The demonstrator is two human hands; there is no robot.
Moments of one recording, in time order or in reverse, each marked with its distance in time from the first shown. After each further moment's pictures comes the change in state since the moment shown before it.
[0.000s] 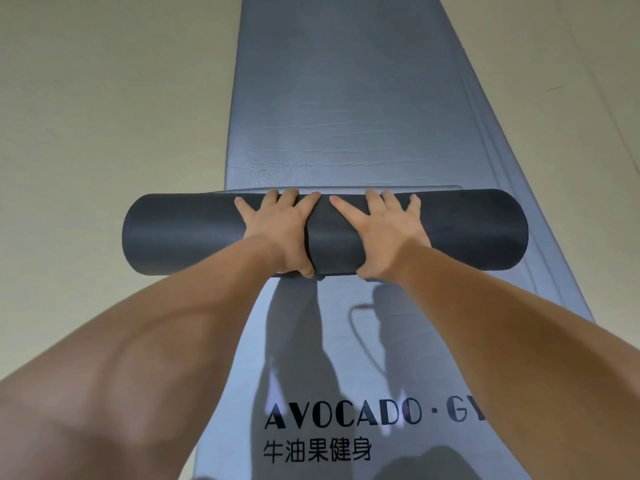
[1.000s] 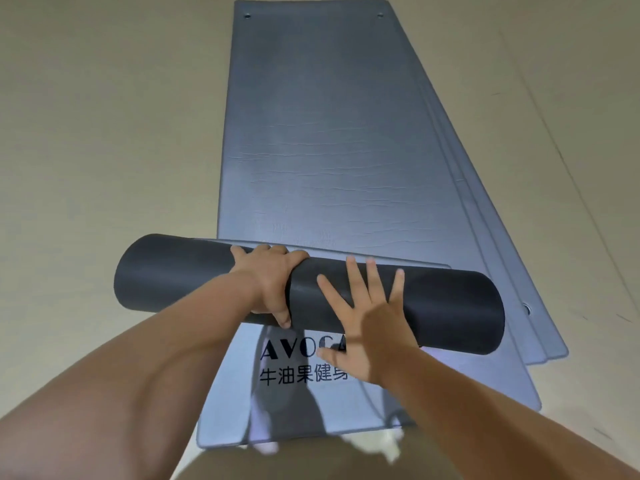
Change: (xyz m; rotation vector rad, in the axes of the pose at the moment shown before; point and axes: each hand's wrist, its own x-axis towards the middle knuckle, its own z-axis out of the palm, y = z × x) left_hand -0.142 0.024 0.029 0.042 -0.228 0.159; right_hand -0.212 -0.071 0.058 0.111 0.005 -0.057
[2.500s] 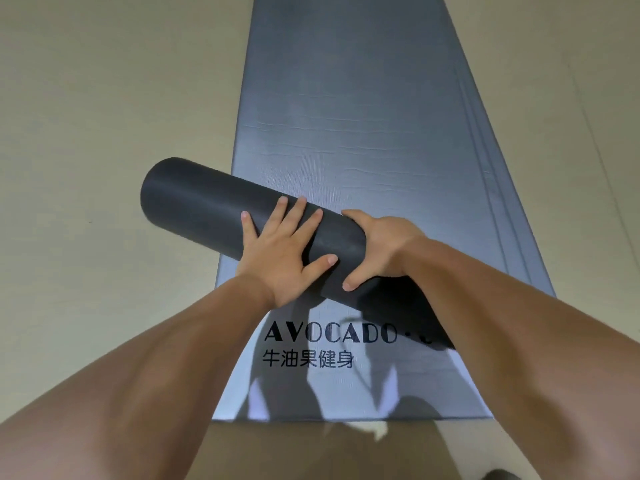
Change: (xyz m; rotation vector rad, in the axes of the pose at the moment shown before) left_hand -0.008 0.004 0.033 -0.187 0.447 -0.077; right_hand 0.099 0.046 -0.061 0.296 -0.304 0.100
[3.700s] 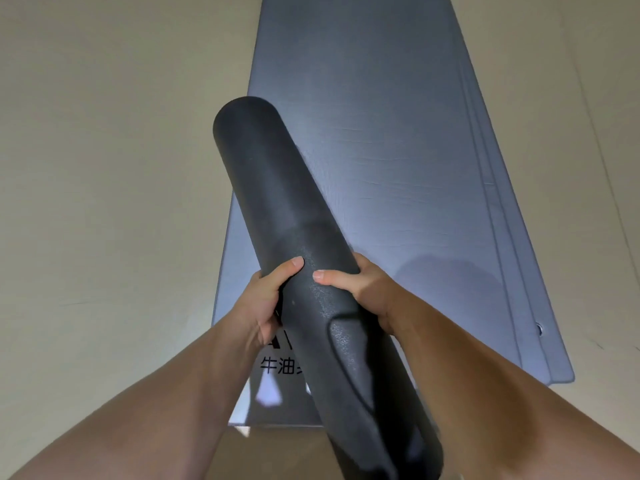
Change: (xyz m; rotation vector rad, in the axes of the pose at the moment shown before) left_hand -0.026 0.012 0.005 -1.853 -0.194 -0.758; right_hand -0.026 -0.017 0.043 1.351 -0.135 0.029
